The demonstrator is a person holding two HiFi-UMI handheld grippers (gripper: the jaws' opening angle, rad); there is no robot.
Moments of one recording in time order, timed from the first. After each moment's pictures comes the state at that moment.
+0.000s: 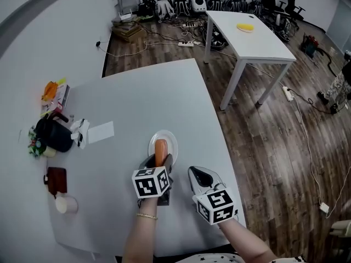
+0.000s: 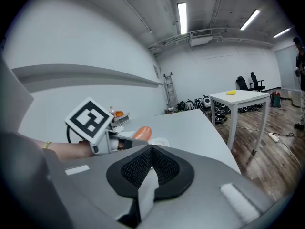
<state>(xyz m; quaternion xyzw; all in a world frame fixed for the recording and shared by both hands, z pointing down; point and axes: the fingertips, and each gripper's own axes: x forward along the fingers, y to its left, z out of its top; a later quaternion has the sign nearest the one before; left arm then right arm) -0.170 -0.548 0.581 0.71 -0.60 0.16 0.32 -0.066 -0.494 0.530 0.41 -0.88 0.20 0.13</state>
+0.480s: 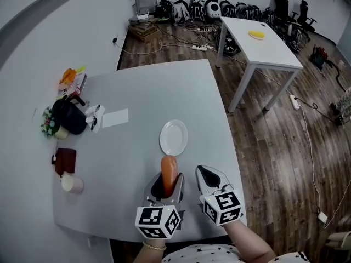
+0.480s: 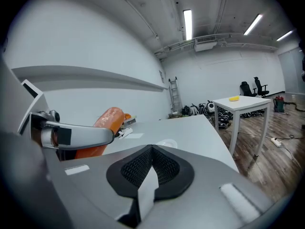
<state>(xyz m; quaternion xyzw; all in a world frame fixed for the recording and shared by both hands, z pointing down) -0.140 -0.403 0.467 0.74 -0.64 0.02 0.23 -0.061 -0.435 0.499 0.40 -0.89 0.18 0.11</state>
